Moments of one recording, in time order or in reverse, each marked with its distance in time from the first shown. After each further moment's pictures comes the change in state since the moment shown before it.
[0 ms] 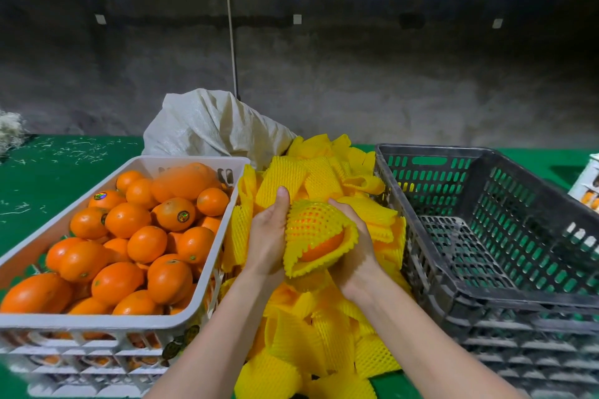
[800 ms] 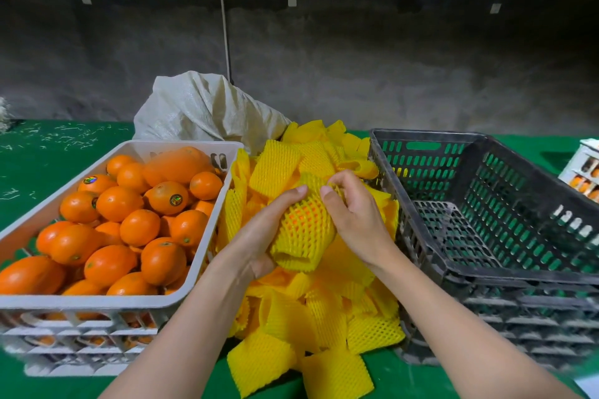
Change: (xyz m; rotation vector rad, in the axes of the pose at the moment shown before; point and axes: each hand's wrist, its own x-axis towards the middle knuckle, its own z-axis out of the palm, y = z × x) left_hand -0.011 0.008 -0.012 -0.097 -0.429 -0.418; right_hand -0.004 -0.017 -0.024 -0.967 -0.110 -0.831
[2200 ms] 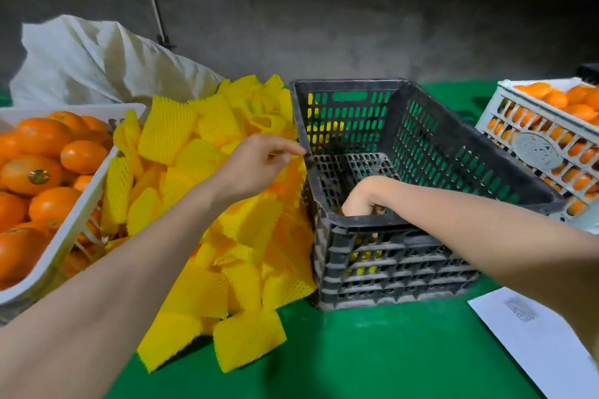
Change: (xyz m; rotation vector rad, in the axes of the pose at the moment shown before) left_hand 0.097 -0.029 0.096 1.206 0.010 0.565; right_hand -0.001 0.120 -0.145 -0.958 -1.296 0.938
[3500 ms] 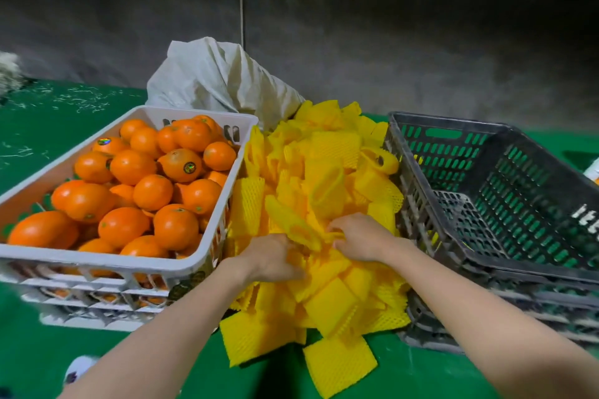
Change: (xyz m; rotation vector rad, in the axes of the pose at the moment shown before) left_hand -0.128 -0.137 -0.039 0.437 -0.461 -0.375; right_hand 0.014 -0.161 0.009 -0.056 0.778 -0.348
